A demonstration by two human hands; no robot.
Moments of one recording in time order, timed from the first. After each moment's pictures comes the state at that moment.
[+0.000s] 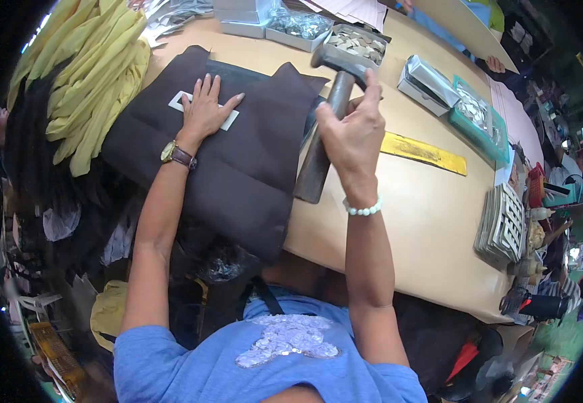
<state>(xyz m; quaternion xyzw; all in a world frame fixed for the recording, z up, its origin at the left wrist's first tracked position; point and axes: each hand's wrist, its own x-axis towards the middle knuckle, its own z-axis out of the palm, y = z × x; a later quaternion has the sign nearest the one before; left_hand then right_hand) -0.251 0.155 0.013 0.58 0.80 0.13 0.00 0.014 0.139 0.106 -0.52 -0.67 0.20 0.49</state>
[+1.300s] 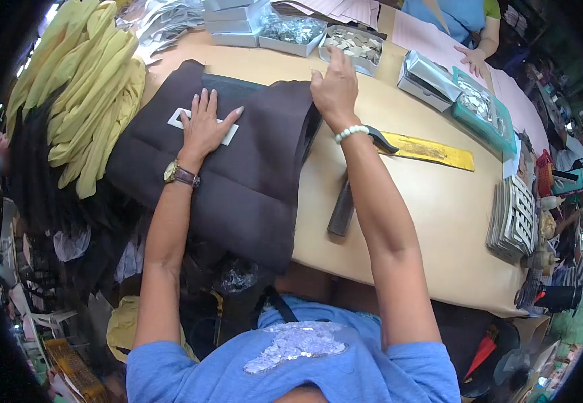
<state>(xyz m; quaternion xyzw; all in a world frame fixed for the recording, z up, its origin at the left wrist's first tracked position) -0.251 0.153 0.014 0.59 0.79 0.13 -0.01 -0.022 0.258 0.050 -0.47 -0.73 0.05 0.49</state>
